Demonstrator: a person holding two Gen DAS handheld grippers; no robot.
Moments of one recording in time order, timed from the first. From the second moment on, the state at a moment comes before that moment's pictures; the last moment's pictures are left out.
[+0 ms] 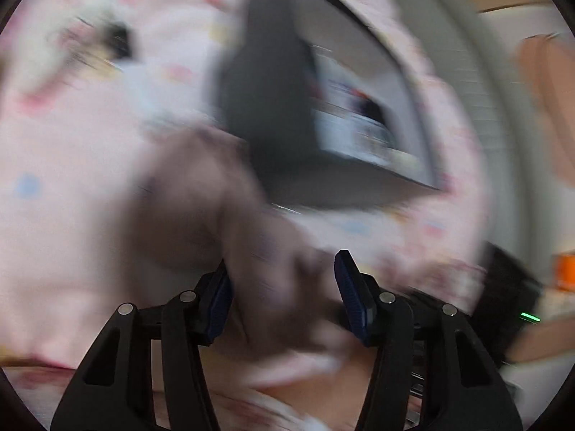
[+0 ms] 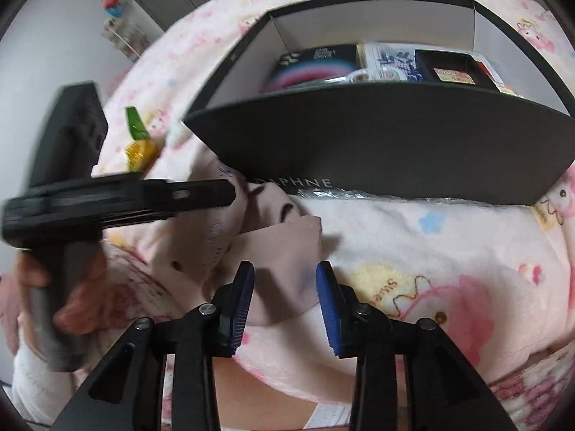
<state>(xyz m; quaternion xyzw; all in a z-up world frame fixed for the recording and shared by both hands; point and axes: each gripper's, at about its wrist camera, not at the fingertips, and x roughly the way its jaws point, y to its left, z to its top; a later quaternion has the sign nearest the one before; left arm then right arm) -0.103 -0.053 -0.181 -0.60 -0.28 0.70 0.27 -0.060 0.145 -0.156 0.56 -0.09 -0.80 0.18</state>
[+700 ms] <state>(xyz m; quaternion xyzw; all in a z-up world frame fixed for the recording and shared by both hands) -0.078 -0.040 -0.175 -0.62 -0.18 0.73 0.21 -0.071 0.176 -0.124 0.48 -0.14 -0.85 0.17</state>
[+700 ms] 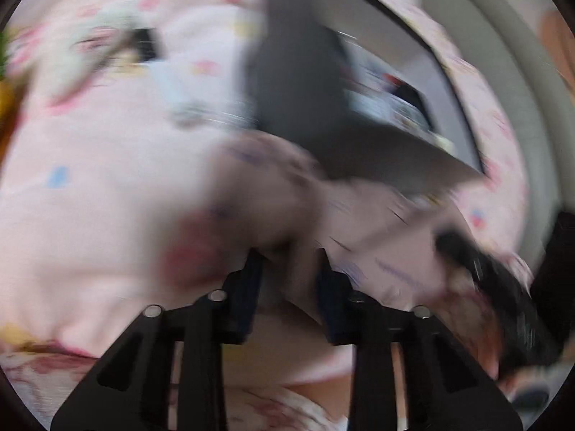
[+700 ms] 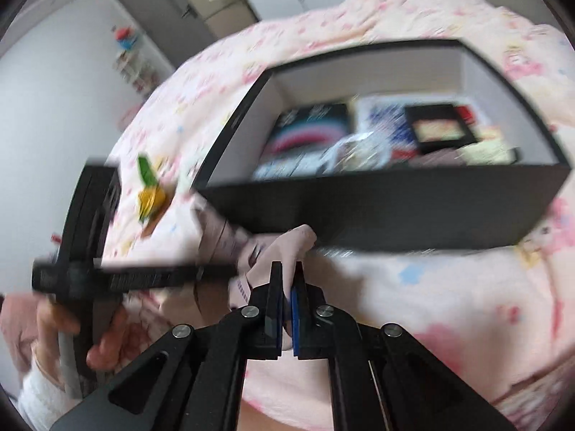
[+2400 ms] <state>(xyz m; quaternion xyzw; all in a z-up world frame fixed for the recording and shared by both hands) -0.088 -0.028 -0.068 -0.52 -0.20 0.77 0.32 -0.097 0.205 -0.009 0.37 -0.09 -0.88 0.28</state>
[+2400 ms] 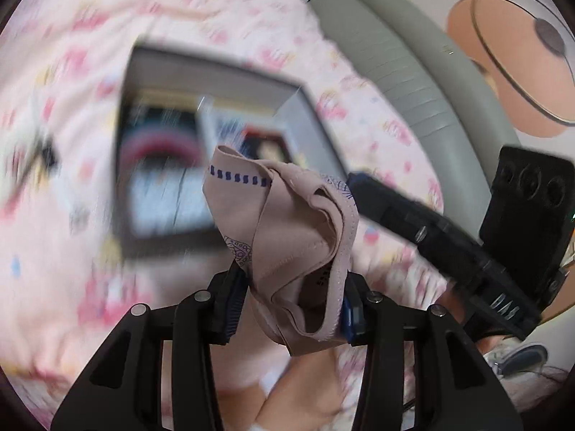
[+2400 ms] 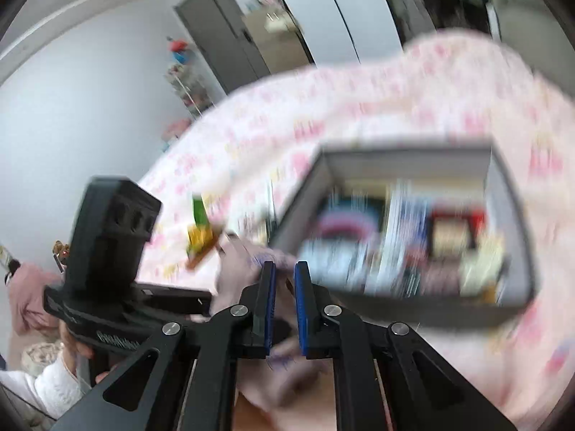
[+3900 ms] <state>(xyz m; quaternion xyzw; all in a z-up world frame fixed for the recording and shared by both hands) -0.267 0.057 -0.133 -0.63 -0.10 0.75 0.15 -0.257 0.297 -0.102 0.50 -0.14 -0.85 0.12</state>
